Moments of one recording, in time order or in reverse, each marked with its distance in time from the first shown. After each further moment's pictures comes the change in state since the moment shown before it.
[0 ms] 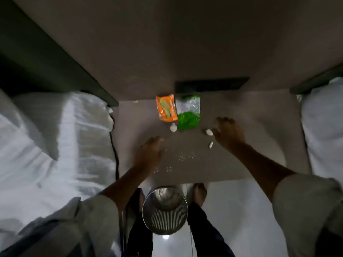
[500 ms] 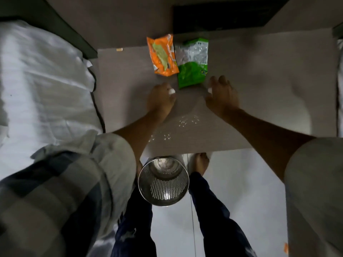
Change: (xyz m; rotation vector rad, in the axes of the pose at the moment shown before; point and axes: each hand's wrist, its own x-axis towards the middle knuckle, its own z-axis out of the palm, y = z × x) left_hand 0.109 -0.001 0.088 -0.173 0.147 -0.144; right_hand 0.029 -0.002 0.094 -0.016 0.057 -0.040
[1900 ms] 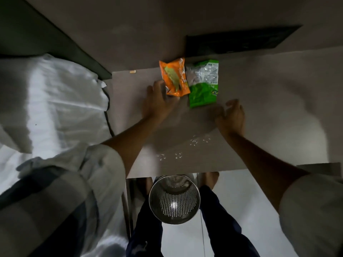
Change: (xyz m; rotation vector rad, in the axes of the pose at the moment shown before) left_hand 0.036 -0.014 -0.048 -0.152 0.059 -0.053; right_hand 0.002 -0.008 0.026 0.541 0.214 0.419
